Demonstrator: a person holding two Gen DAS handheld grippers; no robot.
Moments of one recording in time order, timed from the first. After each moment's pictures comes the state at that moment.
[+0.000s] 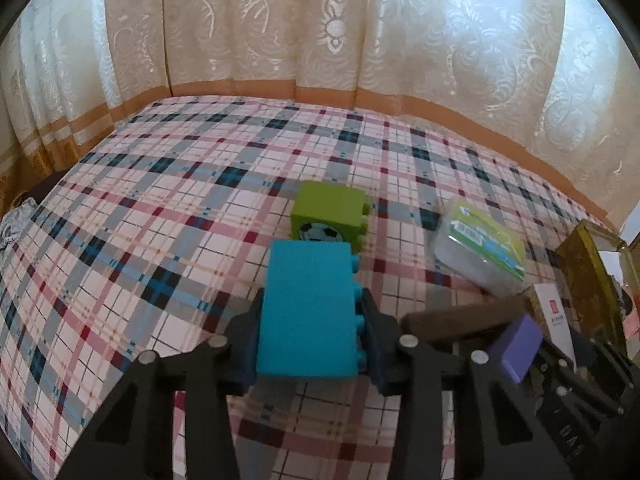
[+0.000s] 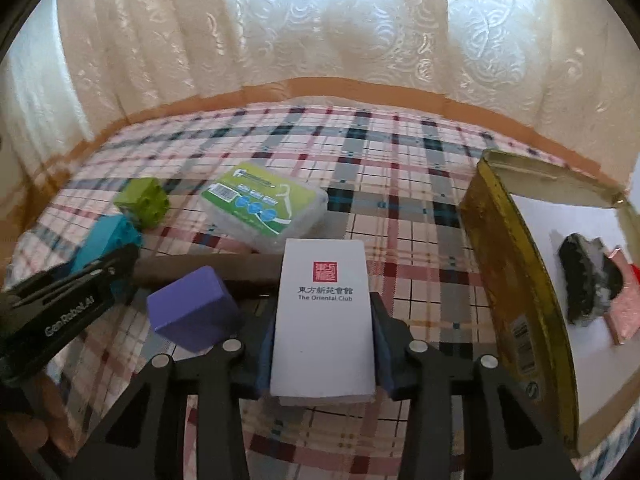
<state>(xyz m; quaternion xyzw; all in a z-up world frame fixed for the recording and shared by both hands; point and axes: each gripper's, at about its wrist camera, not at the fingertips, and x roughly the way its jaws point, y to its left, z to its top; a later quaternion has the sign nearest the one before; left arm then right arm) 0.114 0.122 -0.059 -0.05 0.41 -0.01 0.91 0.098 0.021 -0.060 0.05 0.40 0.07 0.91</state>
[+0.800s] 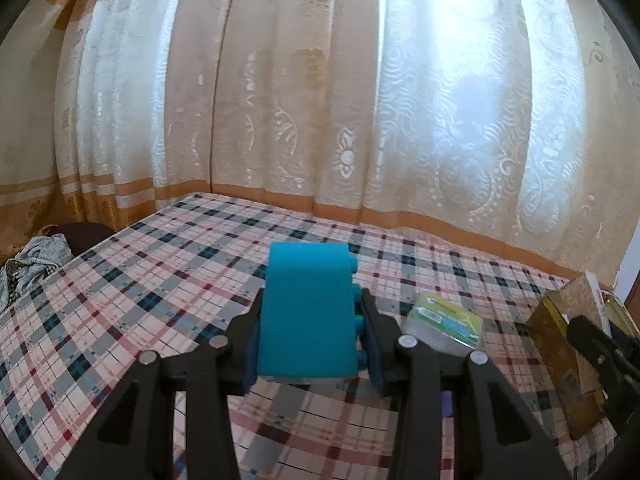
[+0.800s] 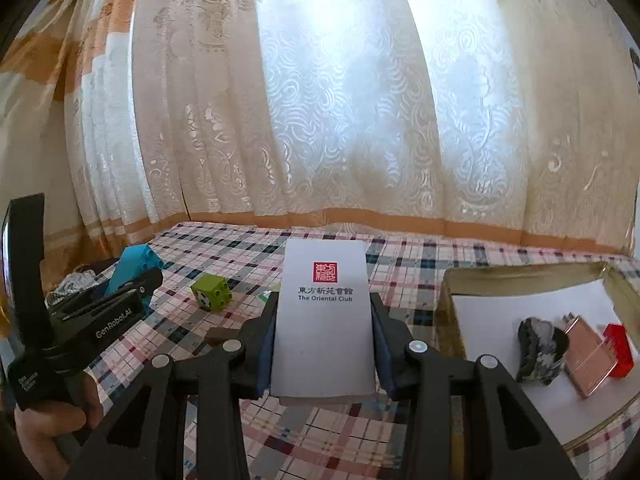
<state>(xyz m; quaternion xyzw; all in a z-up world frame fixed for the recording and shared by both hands) 0.054 0.129 -0.014 -0.06 0.22 0.02 0.97 0.027 -0.017 -0.006 0.06 0.19 0.13 0.97</state>
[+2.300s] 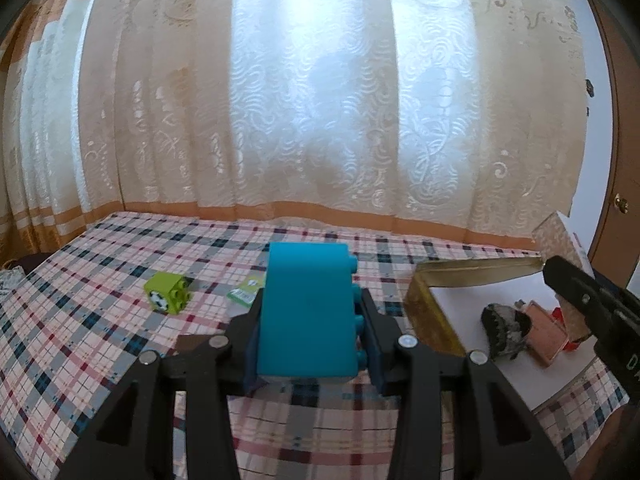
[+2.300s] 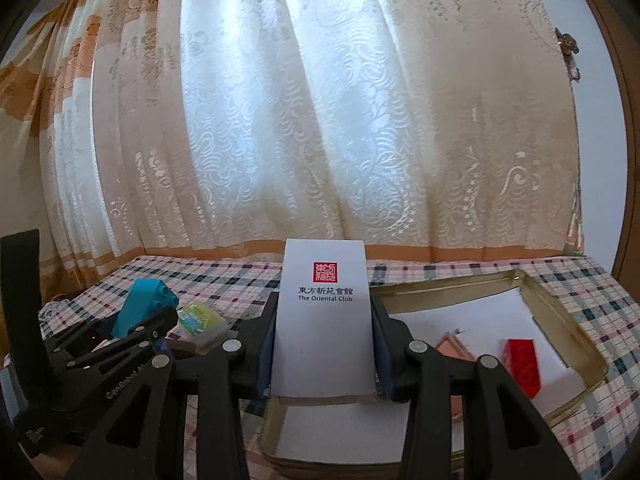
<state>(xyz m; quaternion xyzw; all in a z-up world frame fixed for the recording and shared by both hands) 0.025 -0.021 -0.001 -0.01 0.21 -0.06 0.97 -0.002 -0.145 0.000 0.08 0.15 0.07 0.98</state>
